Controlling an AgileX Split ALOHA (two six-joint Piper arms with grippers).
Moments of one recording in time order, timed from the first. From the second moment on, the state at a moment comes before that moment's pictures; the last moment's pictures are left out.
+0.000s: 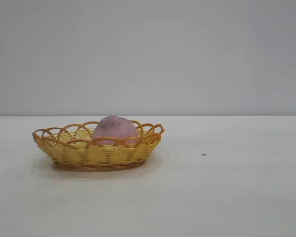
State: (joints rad) left arm 0.02 -0.02 -0.49 0.04 1.12 -0.05; right arm 0.01 0.24 -0.49 0.06 1.12 -0.04
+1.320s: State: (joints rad) left arm 0.02 -0.02 -0.49 0.04 1.12 -0.05; right arm 0.01 -0.02 -0.49 0.06 1.14 -0.04
